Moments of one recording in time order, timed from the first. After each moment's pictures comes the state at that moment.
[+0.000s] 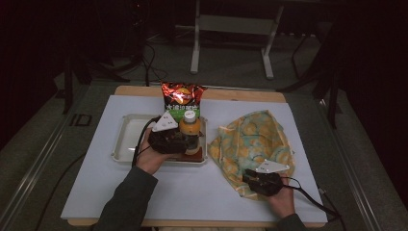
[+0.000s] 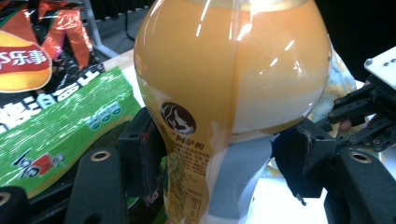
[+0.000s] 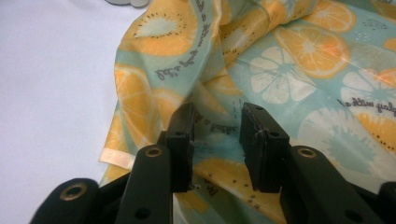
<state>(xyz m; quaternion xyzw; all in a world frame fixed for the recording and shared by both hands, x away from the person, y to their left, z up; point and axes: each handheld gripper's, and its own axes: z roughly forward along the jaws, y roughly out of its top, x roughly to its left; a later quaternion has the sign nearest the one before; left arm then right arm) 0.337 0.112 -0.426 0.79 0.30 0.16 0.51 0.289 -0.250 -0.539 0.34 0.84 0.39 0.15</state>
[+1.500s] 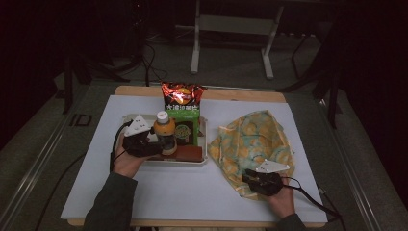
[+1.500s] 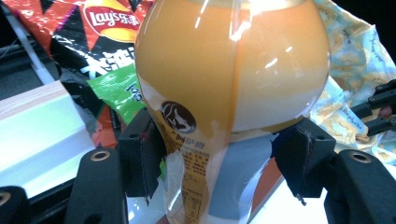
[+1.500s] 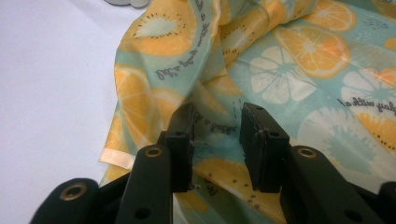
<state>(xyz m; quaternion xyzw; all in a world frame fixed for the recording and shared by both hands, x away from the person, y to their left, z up) 0.323 0.175 -0.436 0.77 0.34 0.19 0.50 0.289 -0.251 -0.539 0.34 0.84 0.39 0.14</state>
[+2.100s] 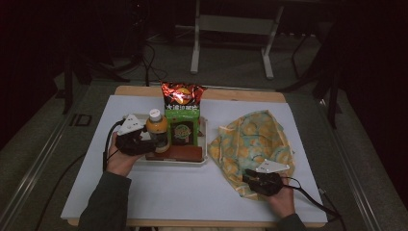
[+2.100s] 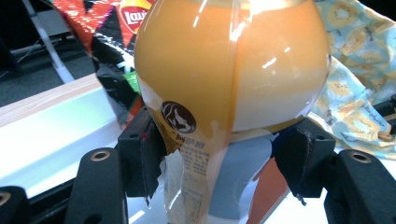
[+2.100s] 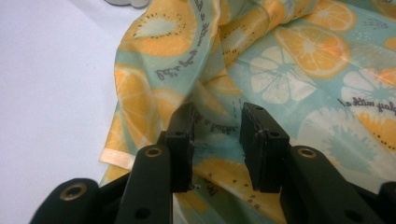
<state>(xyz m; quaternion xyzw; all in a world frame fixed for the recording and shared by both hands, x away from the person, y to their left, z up) 0.324 0.192 -0.434 0.77 0.36 0.21 0.48 0.289 -0.251 -0.539 0.34 0.84 0.39 0.14</state>
